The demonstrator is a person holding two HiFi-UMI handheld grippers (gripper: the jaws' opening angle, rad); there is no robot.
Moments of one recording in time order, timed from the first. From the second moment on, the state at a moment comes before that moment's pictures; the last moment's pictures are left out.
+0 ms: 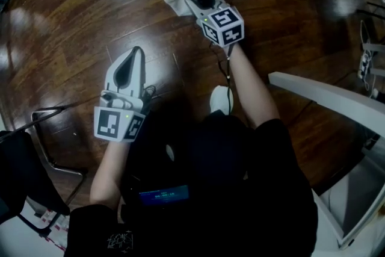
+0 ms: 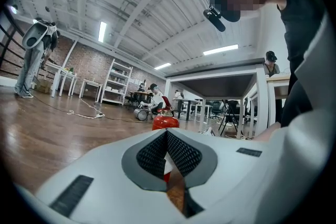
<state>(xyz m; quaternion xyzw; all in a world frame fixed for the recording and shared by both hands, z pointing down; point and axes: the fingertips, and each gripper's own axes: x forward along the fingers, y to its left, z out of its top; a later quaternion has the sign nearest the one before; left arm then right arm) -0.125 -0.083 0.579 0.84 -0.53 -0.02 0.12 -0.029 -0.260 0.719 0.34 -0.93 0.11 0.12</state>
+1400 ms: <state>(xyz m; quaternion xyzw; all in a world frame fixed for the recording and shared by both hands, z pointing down) -0.137 -0.082 0.579 0.85 -0.51 -0.03 0.13 0.097 -0.180 0.644 0.45 -0.88 0.16 -0.02</state>
